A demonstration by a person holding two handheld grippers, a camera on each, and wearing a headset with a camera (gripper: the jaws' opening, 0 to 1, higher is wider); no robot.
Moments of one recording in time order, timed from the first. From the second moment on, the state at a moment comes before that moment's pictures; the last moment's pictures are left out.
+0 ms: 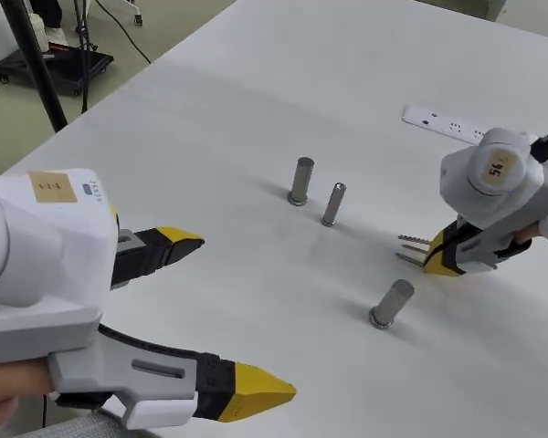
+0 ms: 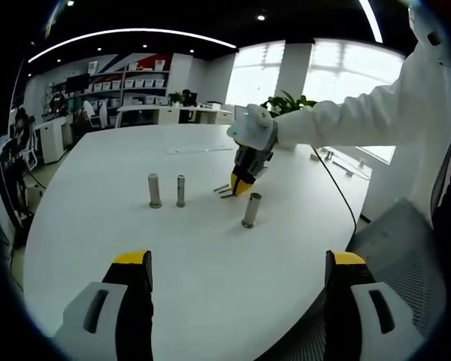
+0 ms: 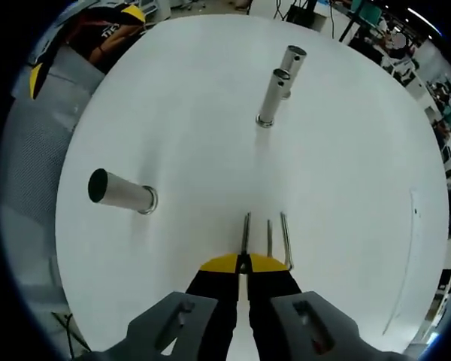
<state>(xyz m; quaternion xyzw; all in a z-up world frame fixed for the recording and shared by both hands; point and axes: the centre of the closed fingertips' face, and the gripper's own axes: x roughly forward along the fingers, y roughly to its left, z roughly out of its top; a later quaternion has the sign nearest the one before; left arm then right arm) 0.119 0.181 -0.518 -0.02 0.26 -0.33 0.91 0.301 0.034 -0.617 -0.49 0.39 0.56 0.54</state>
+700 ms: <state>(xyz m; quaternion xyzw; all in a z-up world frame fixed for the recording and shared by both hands) 0.118 0.179 -0.514 -0.02 0.25 -0.33 0.91 0.300 0.034 -0.616 -0.47 0.44 0.55 0.53</state>
